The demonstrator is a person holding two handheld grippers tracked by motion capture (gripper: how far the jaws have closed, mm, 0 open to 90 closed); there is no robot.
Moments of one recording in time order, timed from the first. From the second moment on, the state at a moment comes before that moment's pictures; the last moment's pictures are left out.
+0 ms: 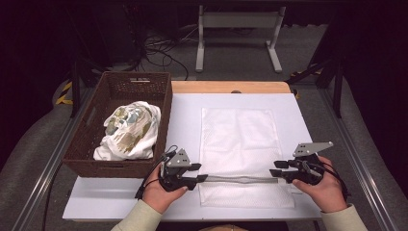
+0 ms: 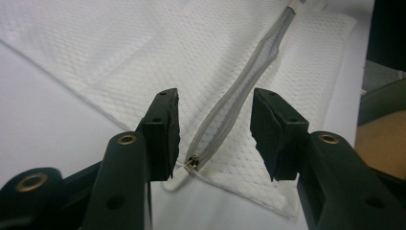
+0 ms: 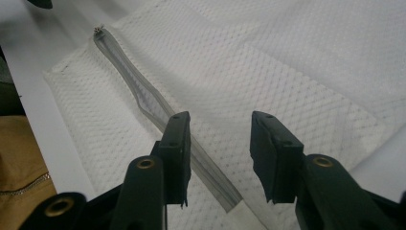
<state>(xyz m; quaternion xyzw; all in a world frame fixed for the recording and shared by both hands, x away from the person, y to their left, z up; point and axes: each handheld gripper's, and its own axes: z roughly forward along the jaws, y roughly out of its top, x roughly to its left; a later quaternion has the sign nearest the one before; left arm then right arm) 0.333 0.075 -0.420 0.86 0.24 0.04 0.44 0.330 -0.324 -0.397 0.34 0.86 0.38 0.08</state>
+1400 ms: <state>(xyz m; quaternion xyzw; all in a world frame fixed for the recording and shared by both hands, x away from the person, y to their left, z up) 0.330 0.092 -0.423 0.86 0.28 0.08 0.43 0.355 -0.242 -0.429 0.21 0.92 0.32 0.08</state>
